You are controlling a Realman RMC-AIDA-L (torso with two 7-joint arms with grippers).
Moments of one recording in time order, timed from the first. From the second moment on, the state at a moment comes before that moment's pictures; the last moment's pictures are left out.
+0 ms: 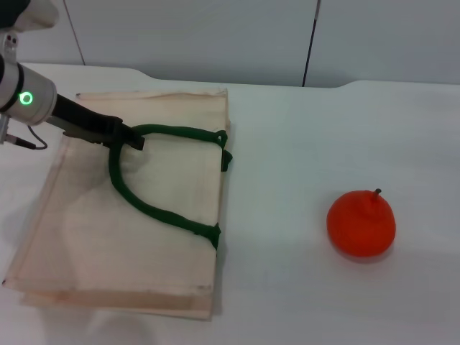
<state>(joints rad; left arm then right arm) -1.10 -1.90 2.86 -0.48 0.29 1.23 -2.13 0.63 2.02 -0.36 -0.01 2.31 1.21 -2.75</state>
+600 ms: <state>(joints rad) -1.12 -1.90 2.86 -0.44 0.35 1.18 -2.13 0.64 2.02 -0.36 -0.01 2.31 1.21 -2.75</state>
